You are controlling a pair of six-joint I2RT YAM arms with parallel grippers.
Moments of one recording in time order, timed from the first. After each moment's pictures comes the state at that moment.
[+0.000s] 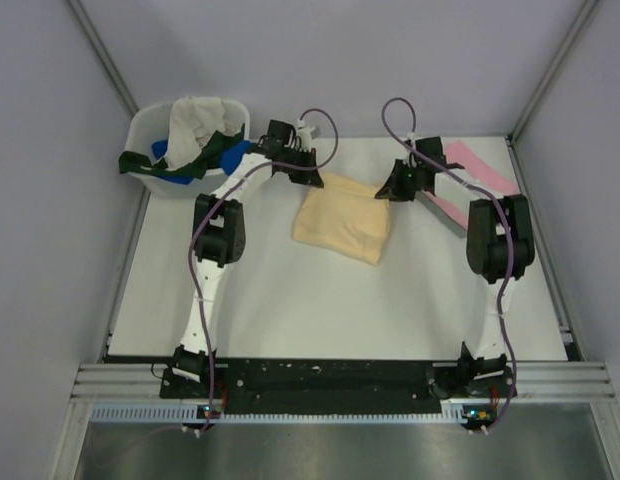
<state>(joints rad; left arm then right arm) -0.29 2.54 2.28 -0.58 0.64 -0.08 0.17 2.08 1.55 -0.33 -0.43 0.46</state>
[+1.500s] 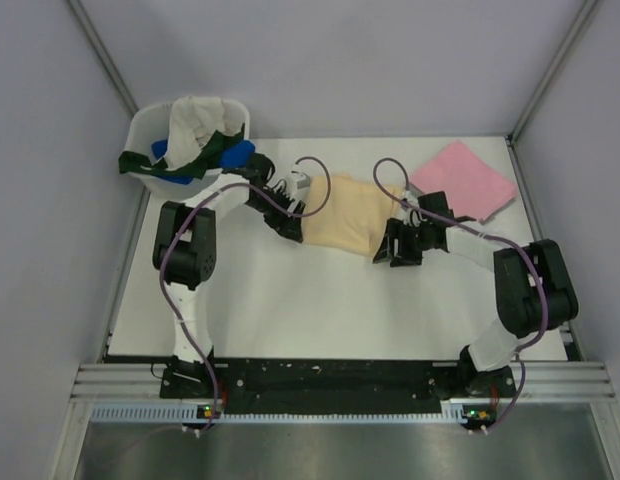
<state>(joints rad) -0.26 2.08 1.58 -0.74 0.71 0.47 0.25 1.61 0.90 -0.34 -0.50 0.35</state>
